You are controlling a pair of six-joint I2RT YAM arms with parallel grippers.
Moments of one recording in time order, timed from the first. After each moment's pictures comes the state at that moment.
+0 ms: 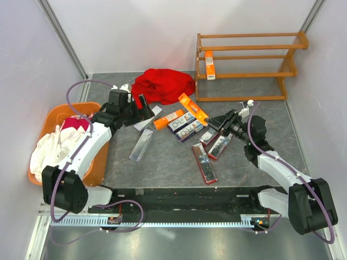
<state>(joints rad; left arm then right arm) -0.28 1.30 1.08 -0.48 0.10 -0.55 0.25 1.11 0.47 0.53 -0.52 1.17</state>
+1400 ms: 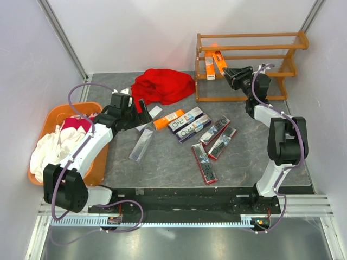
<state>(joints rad) -0.28 1.31 1.04 -0.50 0.05 -0.53 0.01 1.84 1.16 0.68 -0.36 1.28</state>
